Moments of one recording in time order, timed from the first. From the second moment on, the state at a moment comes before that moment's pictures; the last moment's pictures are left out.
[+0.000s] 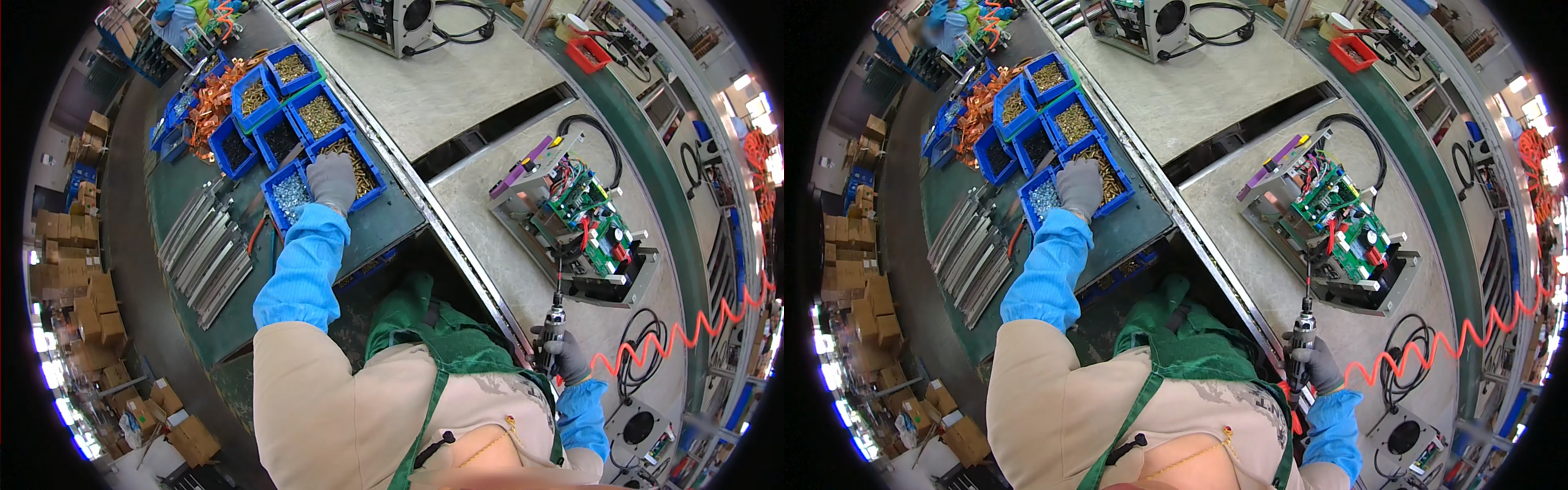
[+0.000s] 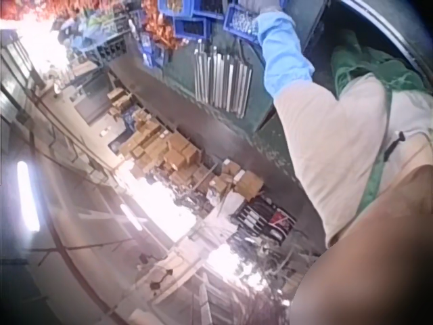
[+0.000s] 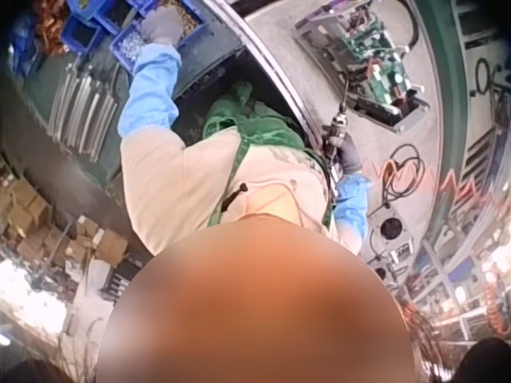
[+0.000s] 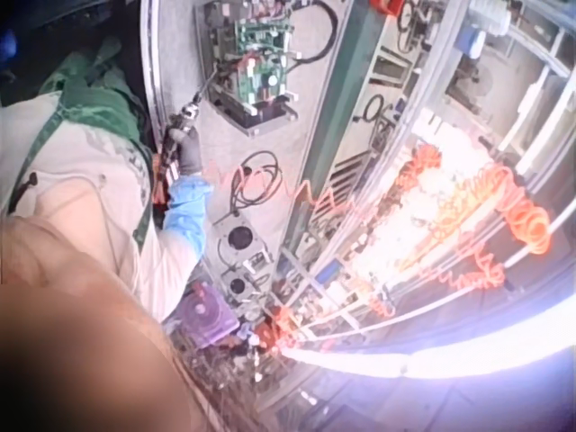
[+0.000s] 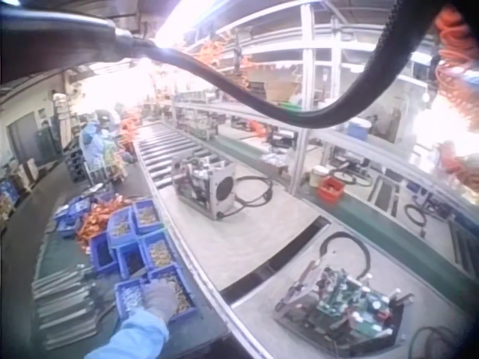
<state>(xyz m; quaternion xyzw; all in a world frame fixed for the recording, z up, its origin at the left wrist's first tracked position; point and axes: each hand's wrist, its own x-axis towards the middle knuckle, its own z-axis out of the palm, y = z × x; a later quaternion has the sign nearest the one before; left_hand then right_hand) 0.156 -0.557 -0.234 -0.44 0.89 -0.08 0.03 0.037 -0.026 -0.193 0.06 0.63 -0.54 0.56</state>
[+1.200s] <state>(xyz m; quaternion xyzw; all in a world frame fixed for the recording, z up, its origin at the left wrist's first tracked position) 0.123 -0.215 -0.167 0.02 0.32 0.94 0.12 0.099 -0.020 -0.162 -0.09 0.52 -0.66 0.54</state>
